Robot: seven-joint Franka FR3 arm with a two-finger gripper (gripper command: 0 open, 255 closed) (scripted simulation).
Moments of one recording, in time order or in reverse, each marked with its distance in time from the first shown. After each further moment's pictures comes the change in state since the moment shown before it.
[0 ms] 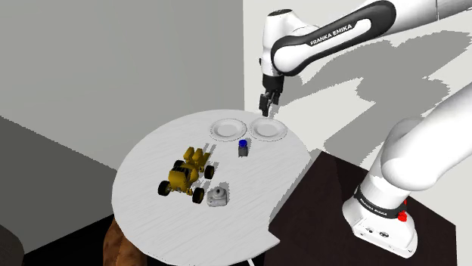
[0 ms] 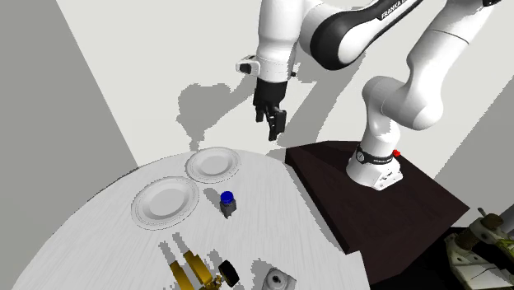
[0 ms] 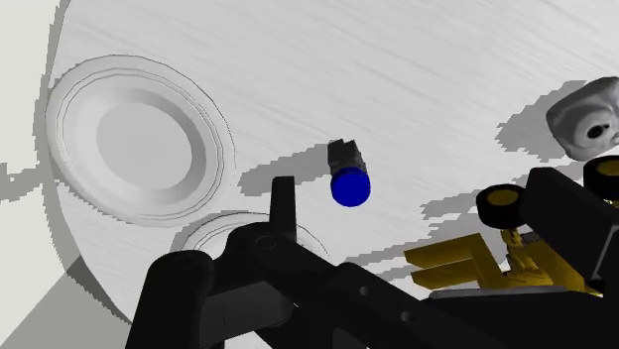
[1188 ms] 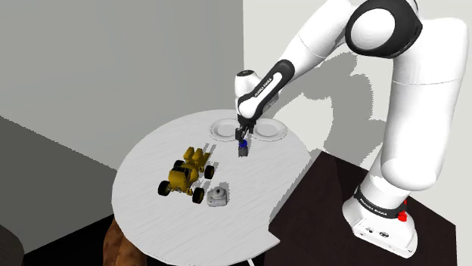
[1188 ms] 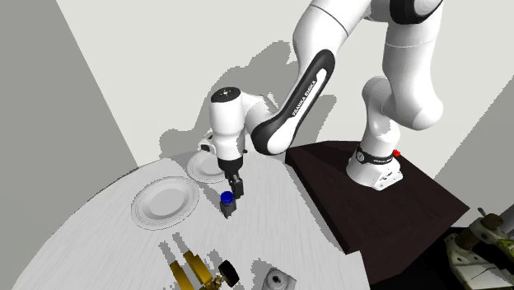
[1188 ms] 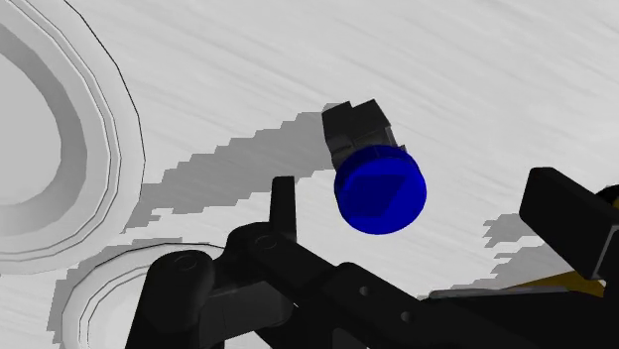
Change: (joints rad) arm 0.002 0.672 0.000 0.223 0.030 0.413 0.004
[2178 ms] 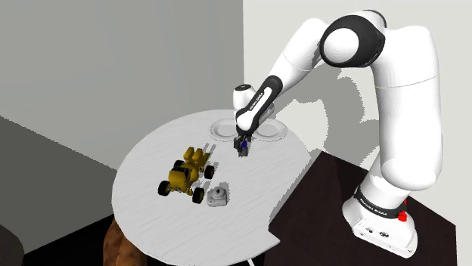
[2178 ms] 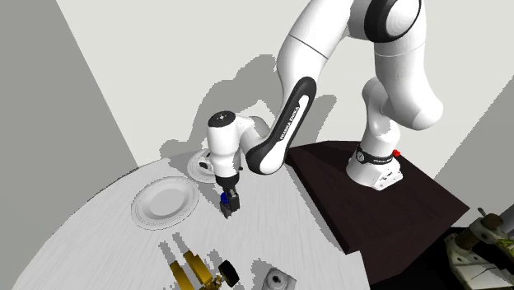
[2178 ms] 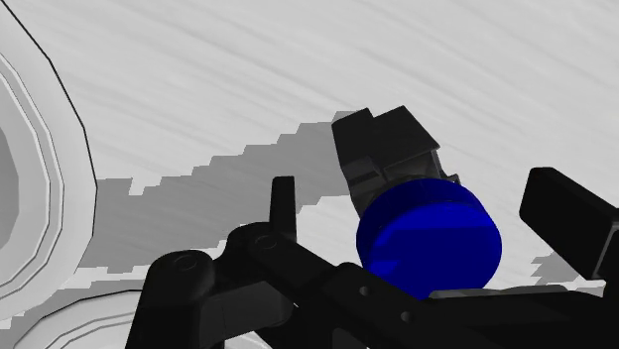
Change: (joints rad) arm -0.003 0.172 -0.002 0.063 0.000 0.105 -0.001
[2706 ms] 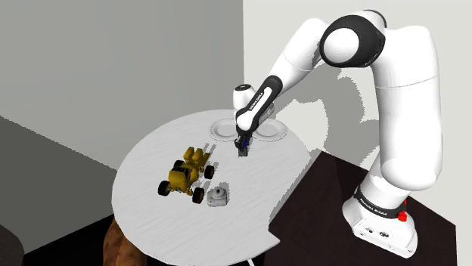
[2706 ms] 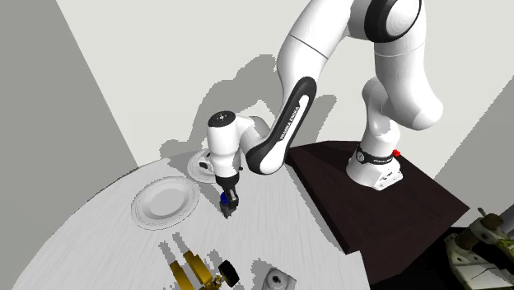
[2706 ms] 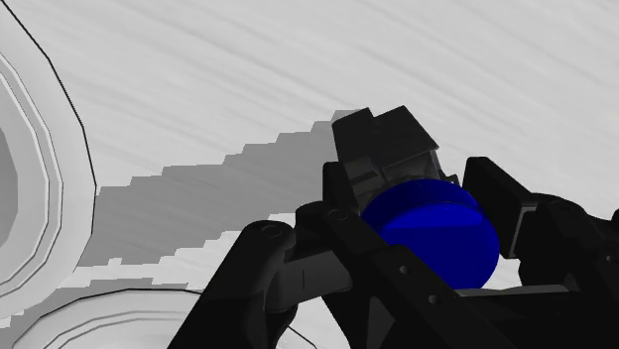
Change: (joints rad) arm 0.000 0.000 0.001 0.000 0.000 0.000 0.000
